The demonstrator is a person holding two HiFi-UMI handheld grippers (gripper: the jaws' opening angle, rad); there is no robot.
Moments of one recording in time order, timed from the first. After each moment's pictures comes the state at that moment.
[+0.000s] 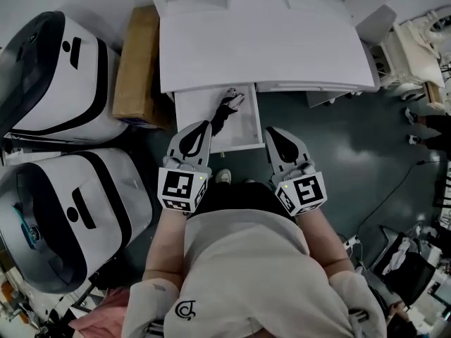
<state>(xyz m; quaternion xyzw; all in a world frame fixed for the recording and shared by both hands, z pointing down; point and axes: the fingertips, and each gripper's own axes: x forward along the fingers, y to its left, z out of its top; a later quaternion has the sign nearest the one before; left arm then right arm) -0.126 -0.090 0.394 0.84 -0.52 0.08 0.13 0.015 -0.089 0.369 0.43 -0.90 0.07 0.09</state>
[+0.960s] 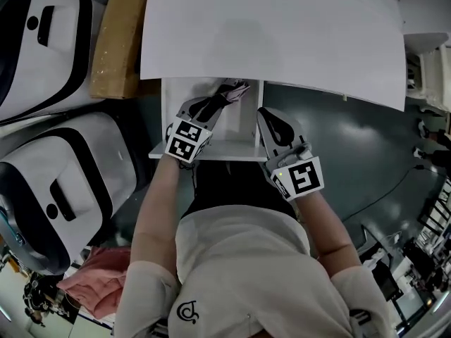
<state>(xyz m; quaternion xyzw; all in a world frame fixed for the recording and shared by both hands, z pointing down) -0.092 -0.189 0.657 0.82 -0.42 0.26 0.29 -0.001 -0.213 0.478 0.32 -0.93 0.11 0.12</state>
